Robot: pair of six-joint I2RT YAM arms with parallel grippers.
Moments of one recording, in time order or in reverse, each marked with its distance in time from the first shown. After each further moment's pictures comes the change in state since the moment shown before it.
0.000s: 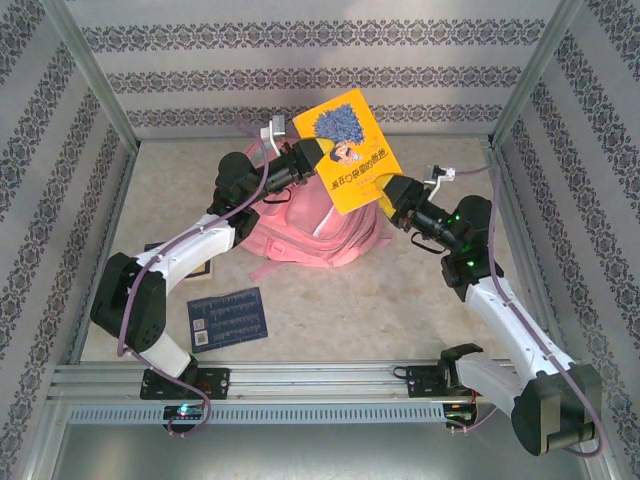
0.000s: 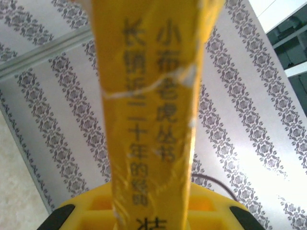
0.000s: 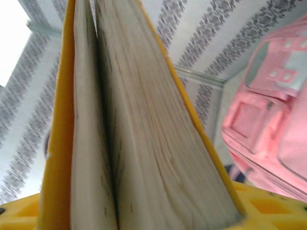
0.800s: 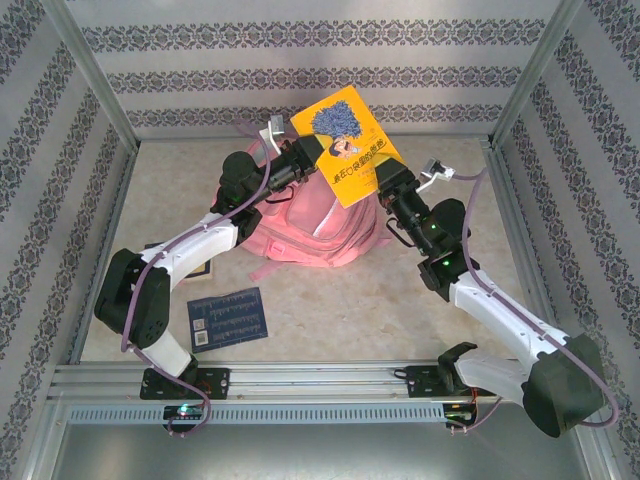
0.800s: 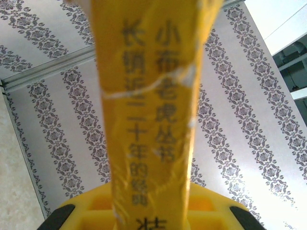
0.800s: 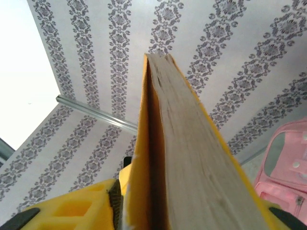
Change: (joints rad) left arm 0.000 0.028 0.003 -0.005 -0.077 -0.026; right arm 0.235 0.085 0.030 0.189 0.584 -0.090
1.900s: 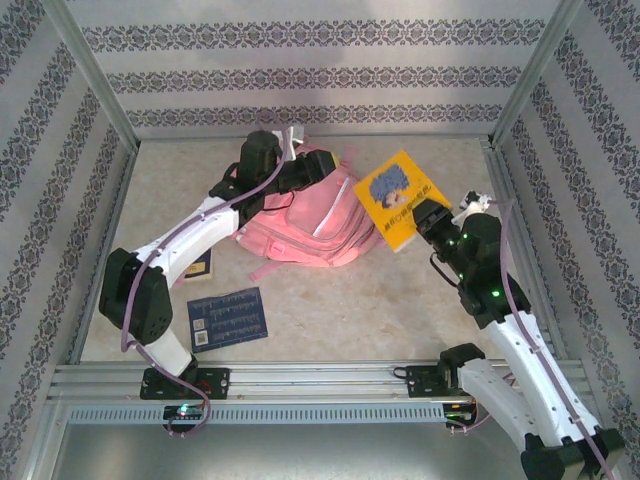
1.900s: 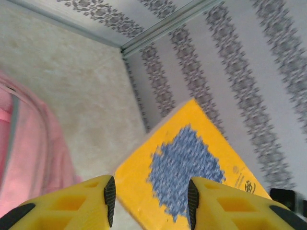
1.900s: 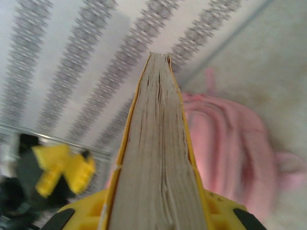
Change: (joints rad) left arm -0.017 0.051 0.272 -0.841 -0.038 0.539; right arm -0.189 -0.376 0.036 -0.951 0.007 -0.311
